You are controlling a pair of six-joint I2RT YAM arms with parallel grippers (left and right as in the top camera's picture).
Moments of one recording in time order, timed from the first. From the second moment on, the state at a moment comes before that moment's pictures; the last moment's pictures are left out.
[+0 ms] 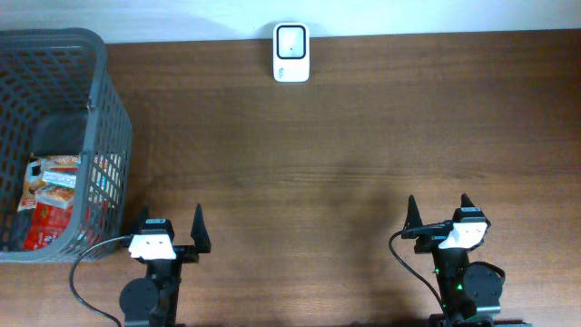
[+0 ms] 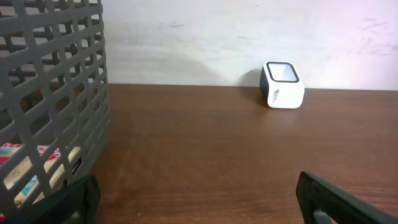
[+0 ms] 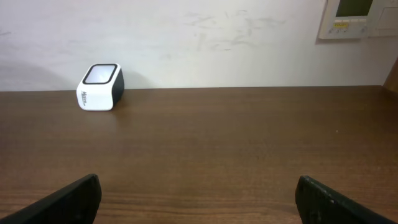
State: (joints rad) left arm 0.01 0.01 0.02 -0.08 0.03 -0.05; right arm 0.00 0.01 0.01 -0.08 0.00 0.03
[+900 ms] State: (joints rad) left arm 0.01 0.02 0.12 0.63 0.32 0.06; right arm 0.00 0.01 0.01 -0.08 0.00 0.03
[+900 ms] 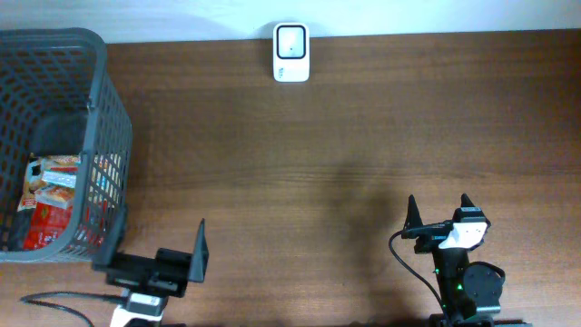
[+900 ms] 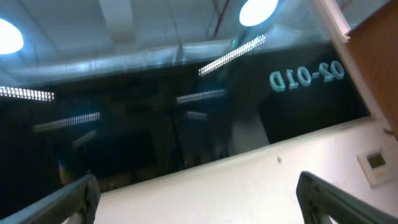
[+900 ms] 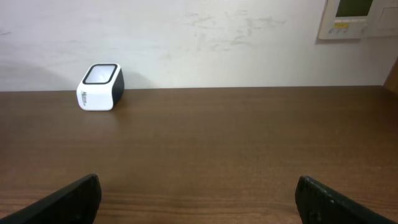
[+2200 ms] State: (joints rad) left arm 0.44 1.56 2.10 -1.05 -0.42 -0.22; right arm 0.00 0.01 0.01 -0.08 0.00 0.03
